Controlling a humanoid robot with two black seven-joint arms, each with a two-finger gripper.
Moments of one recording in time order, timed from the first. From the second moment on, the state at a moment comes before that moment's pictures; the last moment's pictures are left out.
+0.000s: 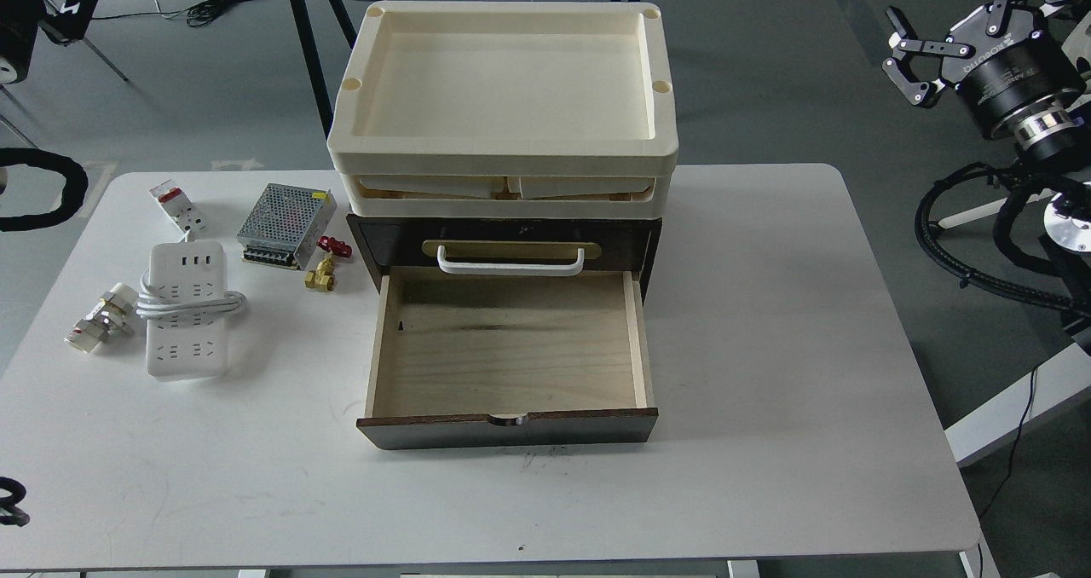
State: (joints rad) left arm -1.03 0.59 -0.46 -0.39 -0.20 -0.49 -0.49; right arm 0.81 -0.51 0.97 0.75 -0.10 0.49 0.22
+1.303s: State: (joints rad) left arm -1.08 1.10 -0.68 -1.14 0.52 -0.49 -0.49; right arm 0.76 -0.53 0.97 0.75 -0.10 0.49 0.22
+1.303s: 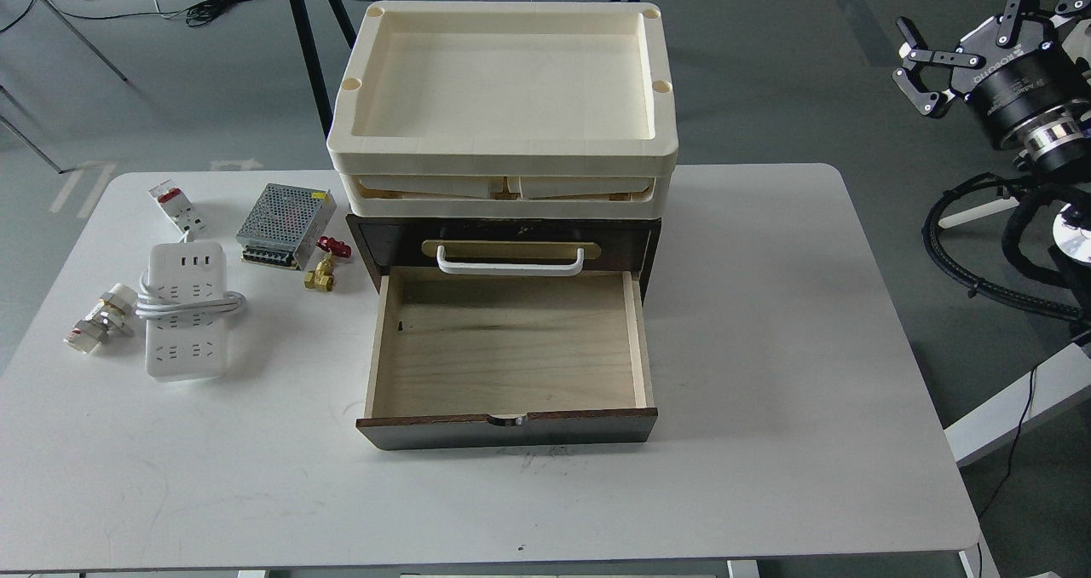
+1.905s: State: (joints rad) left arm -0.96 1.47 -0.40 -1.55 1.63 -0.48 -0.49; right arm 0.73 -0.53 1.00 0.75 -0.10 0.49 0.22
